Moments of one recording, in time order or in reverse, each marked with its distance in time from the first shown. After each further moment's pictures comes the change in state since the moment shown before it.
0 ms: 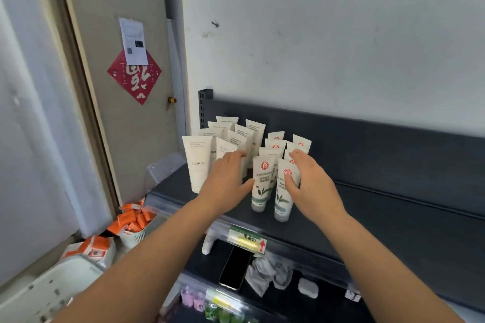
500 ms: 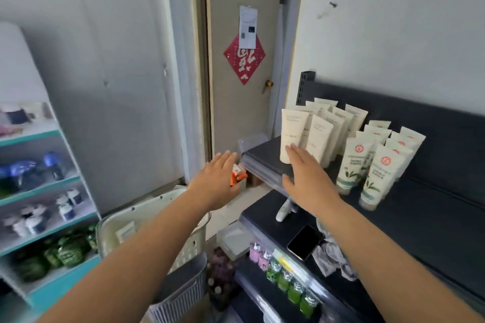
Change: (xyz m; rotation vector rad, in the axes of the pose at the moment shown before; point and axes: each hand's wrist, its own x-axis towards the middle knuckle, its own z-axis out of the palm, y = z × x) left_hand -0.165 -0.082 -0.086 0.419 -0.118 -0.448; right_hand -0.032 -0.111 0.078 0.040 -0.313 -0.444
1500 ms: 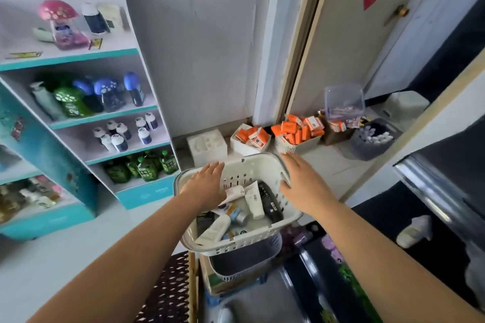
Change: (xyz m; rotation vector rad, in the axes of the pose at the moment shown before) left_hand -0.016 -0.345 0.109 -0.017 -0.328 -0.502; right_hand 0.167 -0.175 0.285 0.101 -0.457 -0.273
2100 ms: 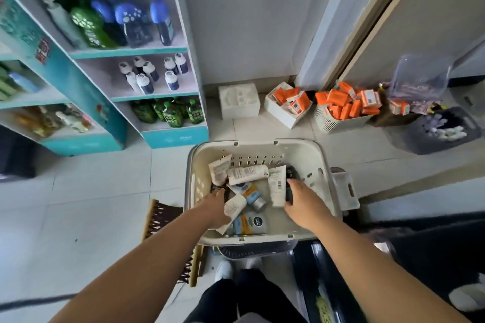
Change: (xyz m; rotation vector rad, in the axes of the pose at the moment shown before) left_hand 0.026 -0.043 0.129 -0.304 -0.482 -0.415; right_hand 0.069 0.029 0.138 0.054 -0.500 0.064
